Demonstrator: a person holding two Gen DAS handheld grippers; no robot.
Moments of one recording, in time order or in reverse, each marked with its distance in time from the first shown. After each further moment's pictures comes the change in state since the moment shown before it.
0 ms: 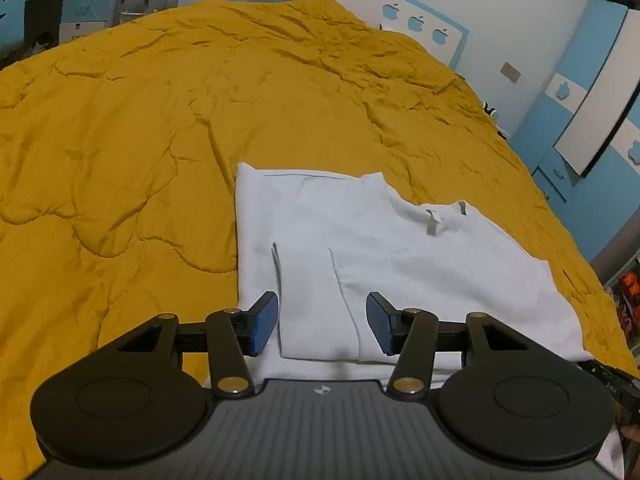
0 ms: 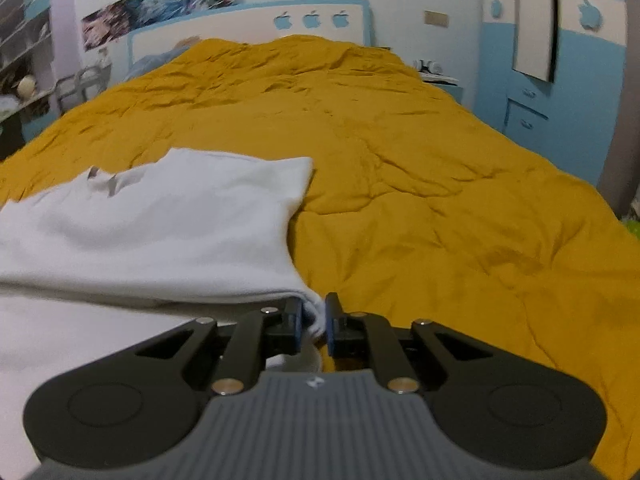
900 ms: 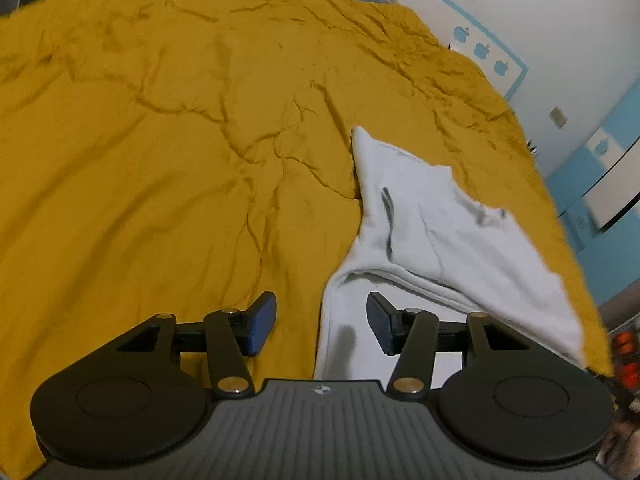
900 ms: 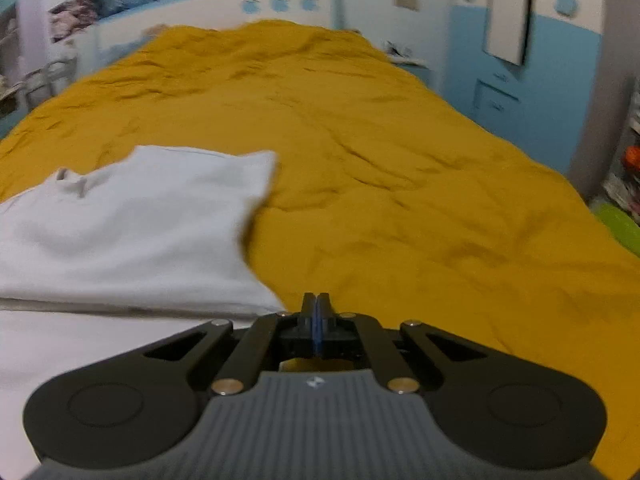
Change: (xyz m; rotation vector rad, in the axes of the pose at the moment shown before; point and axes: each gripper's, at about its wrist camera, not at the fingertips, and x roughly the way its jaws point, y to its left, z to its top) left arm -0.073 0.082 -0.059 -0.257 0.015 0.030; right arm -0.011 -0.014 0.010 0.081 0.055 -0.097
